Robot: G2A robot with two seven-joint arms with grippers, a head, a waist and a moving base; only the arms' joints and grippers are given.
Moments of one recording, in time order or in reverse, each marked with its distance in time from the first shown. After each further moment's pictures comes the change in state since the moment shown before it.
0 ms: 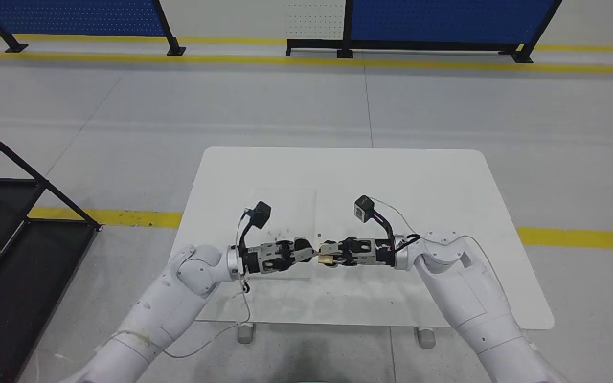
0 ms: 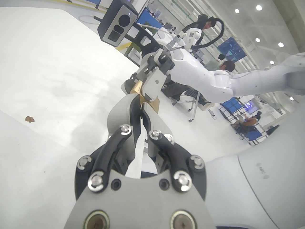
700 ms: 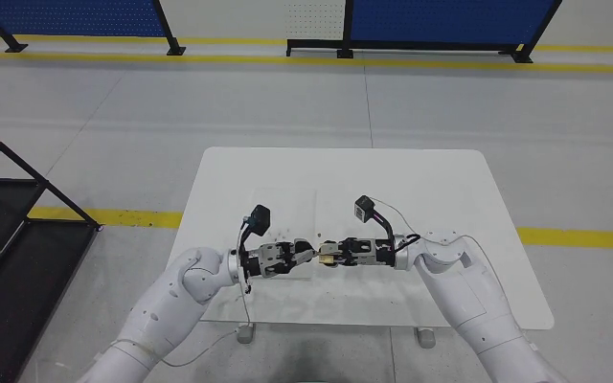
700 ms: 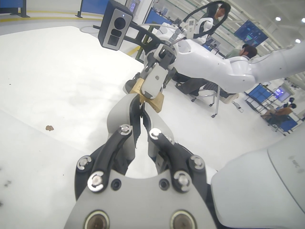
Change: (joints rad) left arm 0.046 -0.014 -0.038 -0.040 0.349 -0.023 0.263; right arm 0.000 0.000 0.000 0.000 0.000 0.000 0.000
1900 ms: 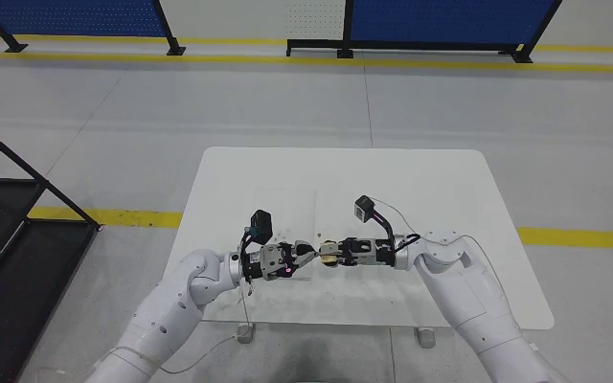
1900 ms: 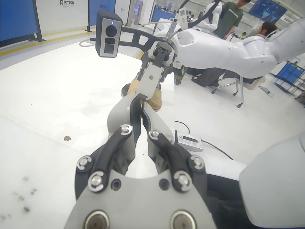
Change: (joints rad) left arm 0.043 -0.013 -0.039 -0.055 0.384 0.003 0.286; right arm 0.000 0.000 0.000 0.000 0.000 0.000 0.000
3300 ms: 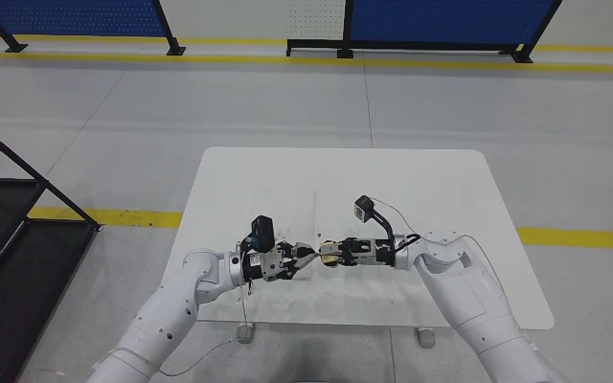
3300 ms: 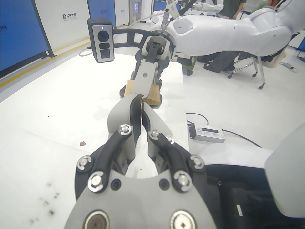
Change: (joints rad) left arm 0.009 -0.001 -0.012 -0.016 0.311 0.017 0.232; right arm 0.000 0.000 0.000 0.000 0.000 0.000 0.000
